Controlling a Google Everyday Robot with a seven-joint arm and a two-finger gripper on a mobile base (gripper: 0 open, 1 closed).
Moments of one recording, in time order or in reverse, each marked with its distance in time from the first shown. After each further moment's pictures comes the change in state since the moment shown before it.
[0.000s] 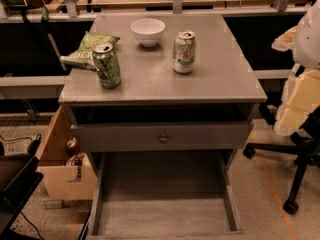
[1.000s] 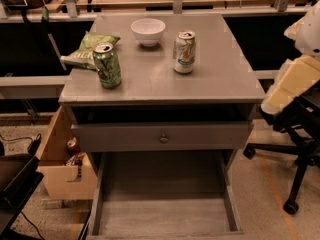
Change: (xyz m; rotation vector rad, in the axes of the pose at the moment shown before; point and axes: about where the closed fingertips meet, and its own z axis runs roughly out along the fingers) arm 0.005 -0.044 0.005 0.115 -0.084 0.193
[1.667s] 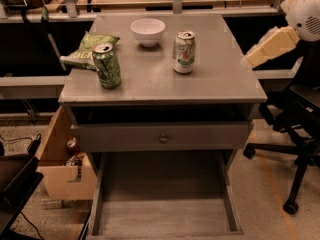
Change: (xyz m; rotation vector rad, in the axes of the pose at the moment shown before) arm -0.043 -0.098 0.027 0.137 -0.355 0.141
